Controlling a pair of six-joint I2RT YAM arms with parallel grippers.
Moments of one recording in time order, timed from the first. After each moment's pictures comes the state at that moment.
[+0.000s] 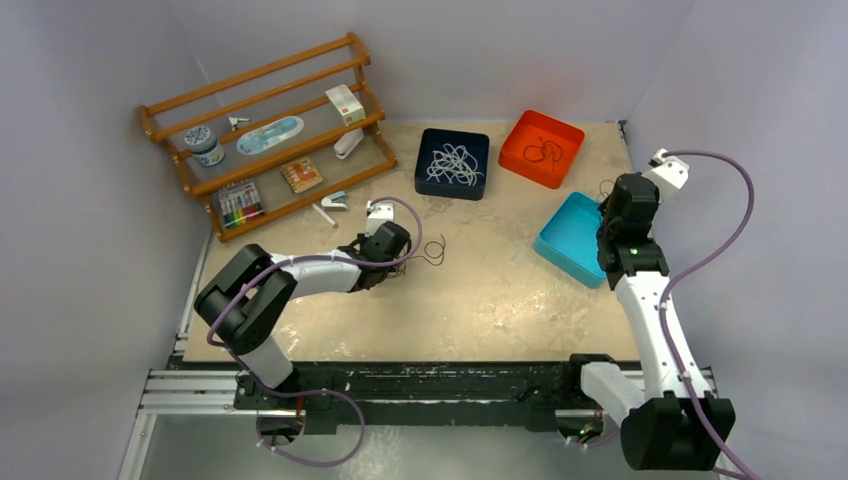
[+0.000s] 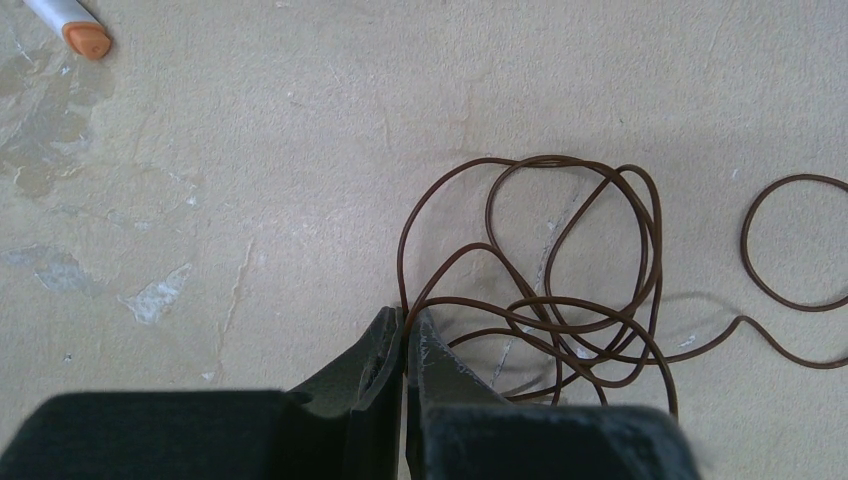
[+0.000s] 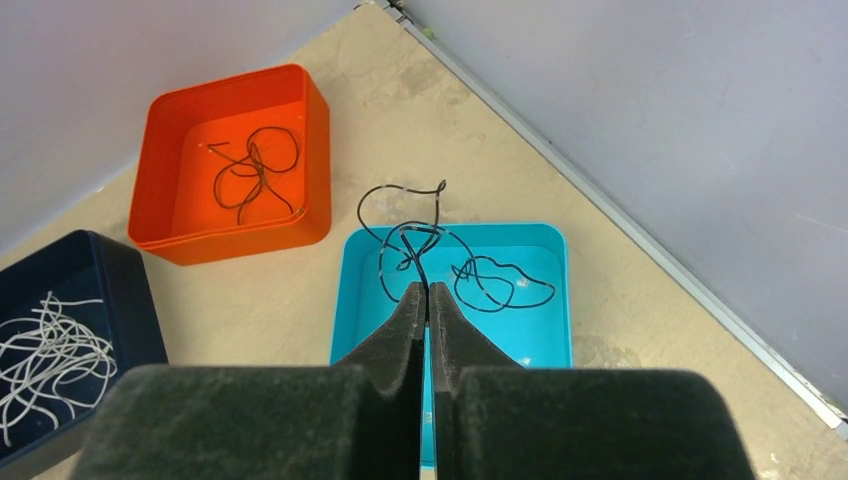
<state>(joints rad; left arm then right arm) -0.72 1.66 0.79 -0.05 -0.55 -0.53 -0.02 0.98 0.89 -0.24 0.57 0.37</state>
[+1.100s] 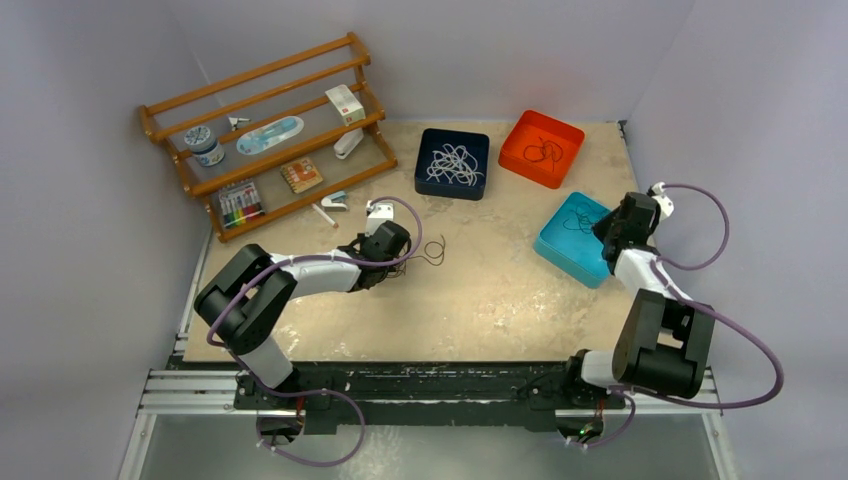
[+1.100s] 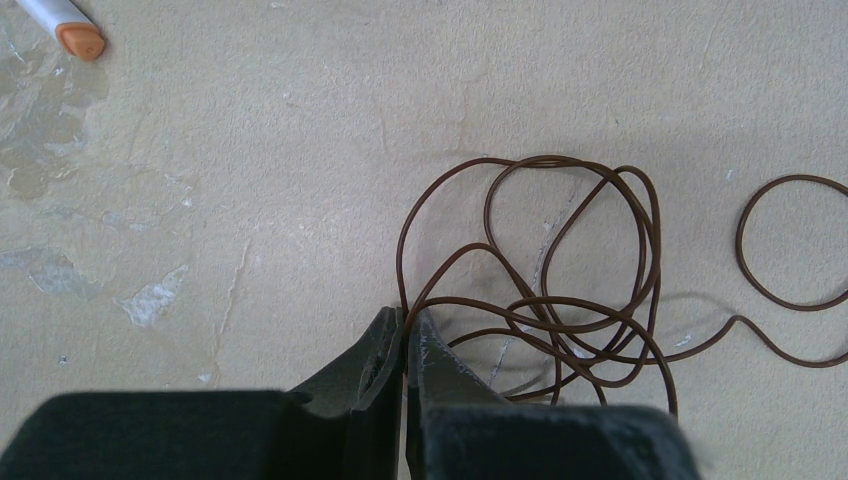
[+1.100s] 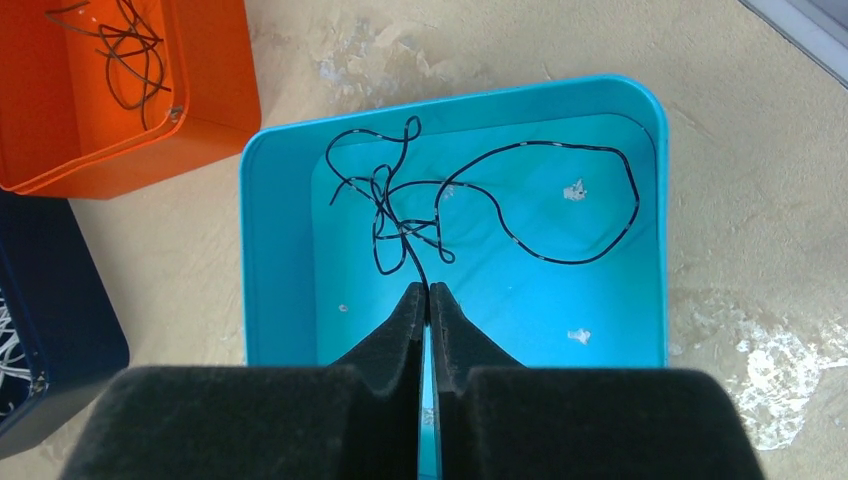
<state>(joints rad) -0.72 1.66 0.79 -0.04 -0.54 -0.53 -0.29 1.35 0.69 0.04 0.11 0.58</state>
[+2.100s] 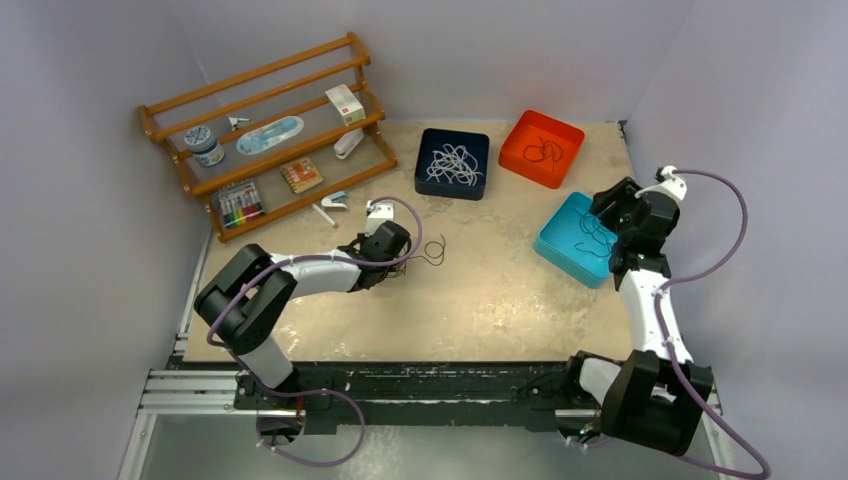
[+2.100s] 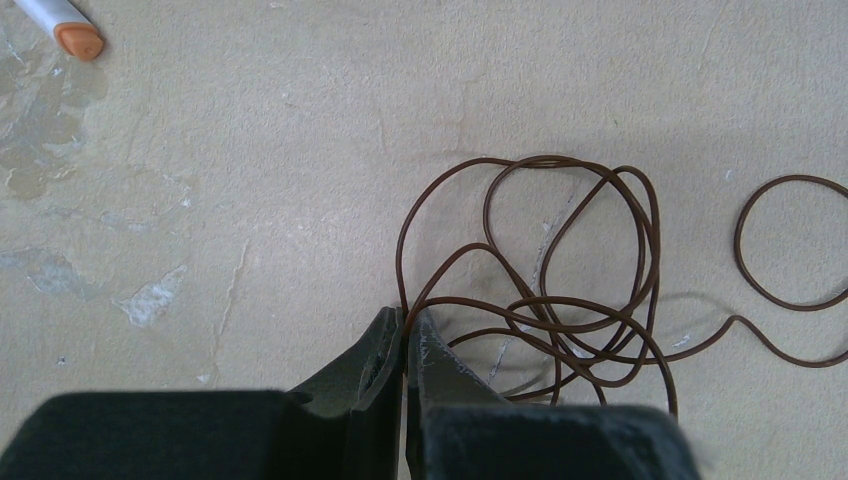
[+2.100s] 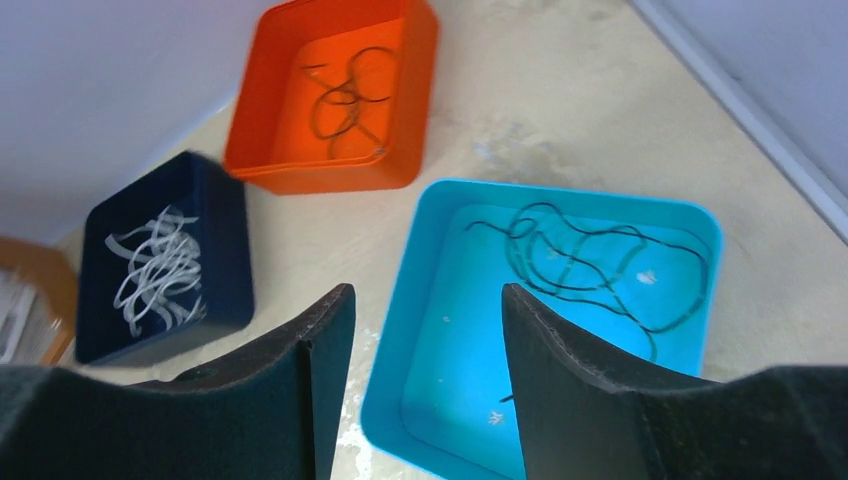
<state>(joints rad) -0.72 1.66 0.79 -0.04 -0.54 -0.54 -0.30 1.09 0.69 0.04 0.00 0.48</state>
